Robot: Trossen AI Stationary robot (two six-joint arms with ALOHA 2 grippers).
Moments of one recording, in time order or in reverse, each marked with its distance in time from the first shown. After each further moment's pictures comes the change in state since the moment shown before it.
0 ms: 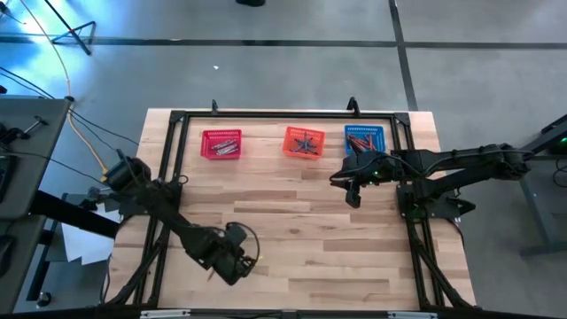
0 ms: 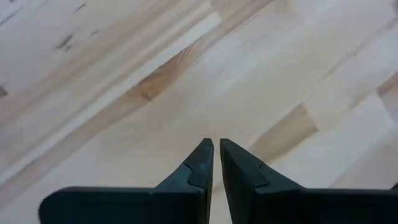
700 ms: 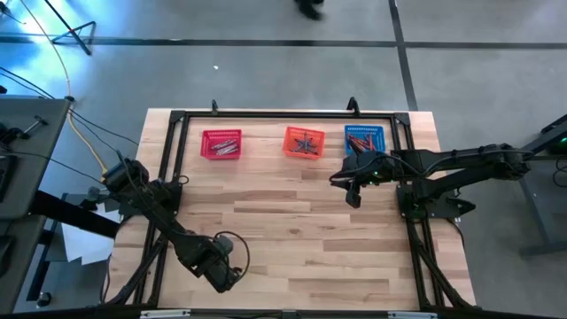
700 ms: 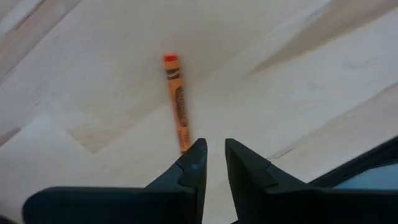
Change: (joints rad) left arm -0.063 0.001 0.001 -0.074 0.359 -0.105; right arm 0.000 0.001 0.000 -0.008 0.000 -0.008
